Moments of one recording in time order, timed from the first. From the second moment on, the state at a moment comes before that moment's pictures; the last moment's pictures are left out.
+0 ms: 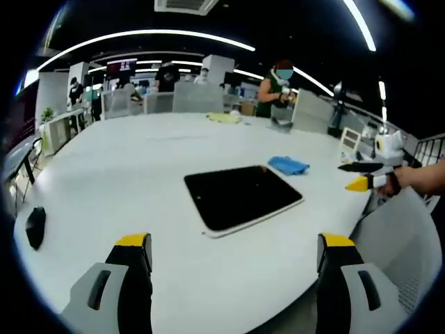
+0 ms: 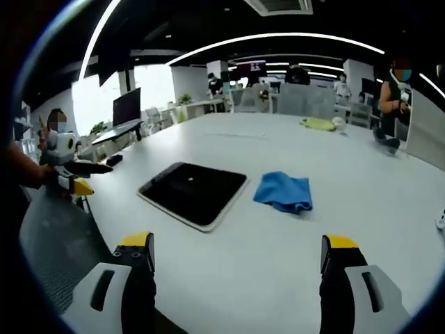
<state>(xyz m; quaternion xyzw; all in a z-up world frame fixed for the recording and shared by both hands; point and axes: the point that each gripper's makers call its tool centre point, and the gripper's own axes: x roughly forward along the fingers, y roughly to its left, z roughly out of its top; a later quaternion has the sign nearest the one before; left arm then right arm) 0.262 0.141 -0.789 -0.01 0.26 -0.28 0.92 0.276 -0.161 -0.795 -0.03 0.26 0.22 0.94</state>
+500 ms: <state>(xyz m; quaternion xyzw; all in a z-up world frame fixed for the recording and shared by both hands) 0.263 0.138 -0.785 -0.01 0.25 -0.28 0.93 0.281 -0.164 -0.791 -0.02 0.25 0.22 0.94</state>
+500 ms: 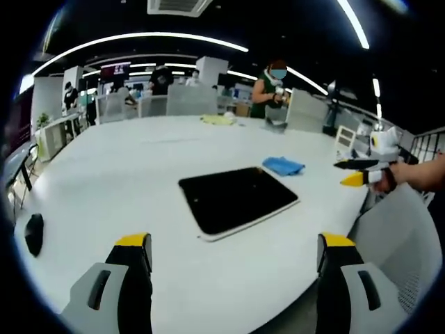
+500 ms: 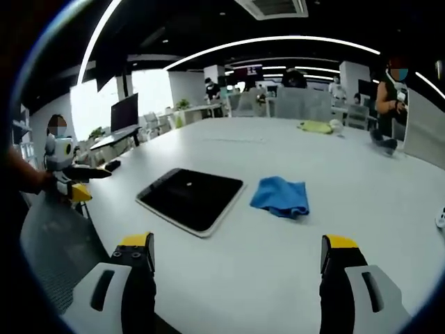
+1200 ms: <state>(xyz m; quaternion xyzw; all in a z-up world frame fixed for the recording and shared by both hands) 0.264 0.138 -0.781 -0.01 0.24 -0.29 0.93 0.281 -0.169 -0.792 -0.03 0.25 0.21 0.94</state>
